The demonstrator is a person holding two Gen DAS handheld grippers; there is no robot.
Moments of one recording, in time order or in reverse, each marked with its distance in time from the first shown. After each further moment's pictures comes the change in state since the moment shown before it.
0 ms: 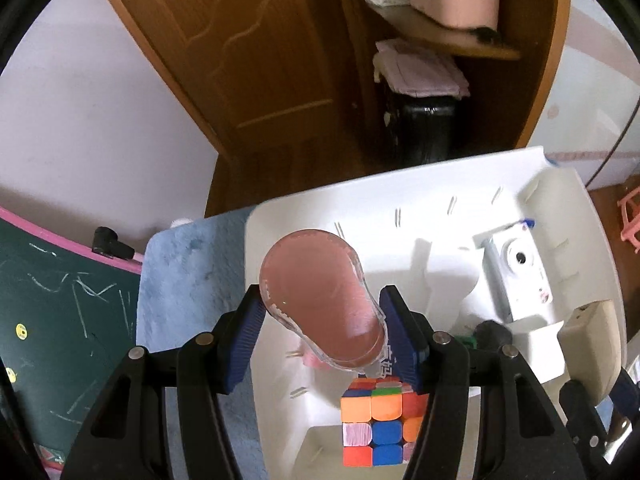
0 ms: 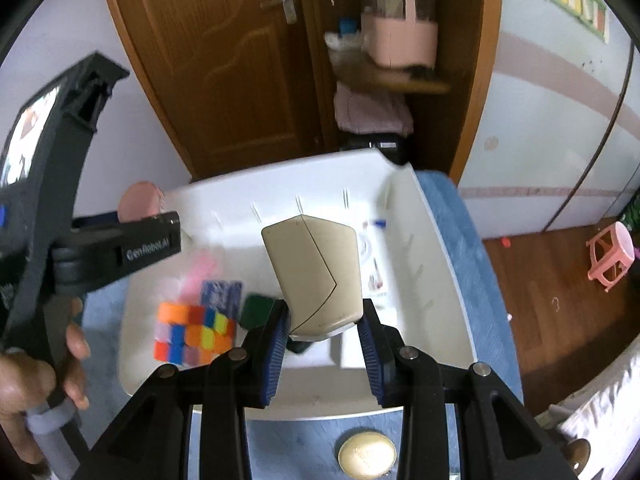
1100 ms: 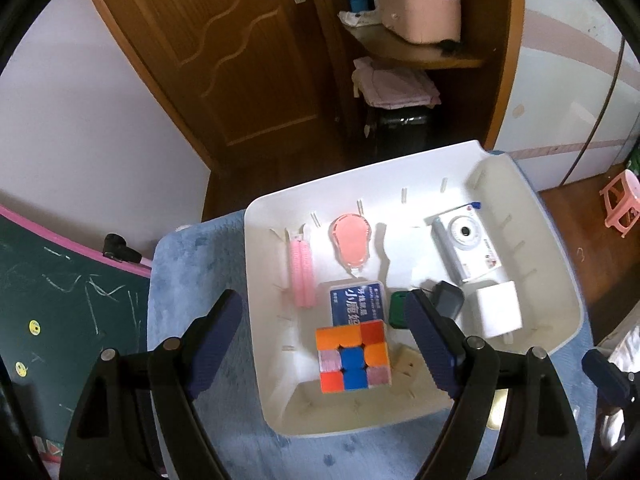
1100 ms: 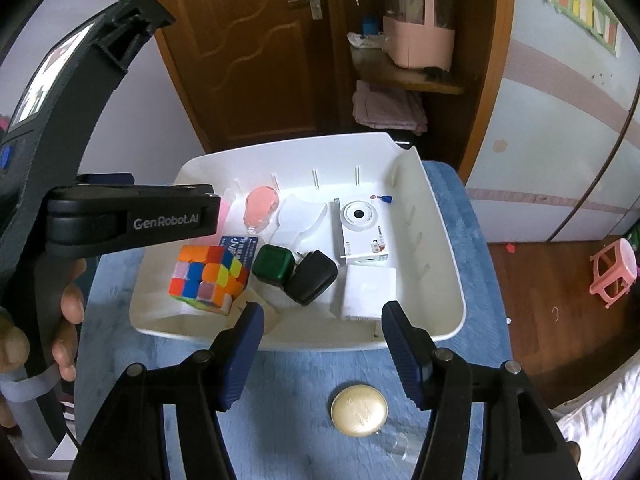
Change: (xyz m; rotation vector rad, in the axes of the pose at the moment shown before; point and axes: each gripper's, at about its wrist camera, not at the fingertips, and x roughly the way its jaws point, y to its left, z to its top) left arm -0.075 -0.013 -0.027 0.036 -0.073 -0.040; right arm -0.042 0.001 -0.038 -0.080 -0.012 0.043
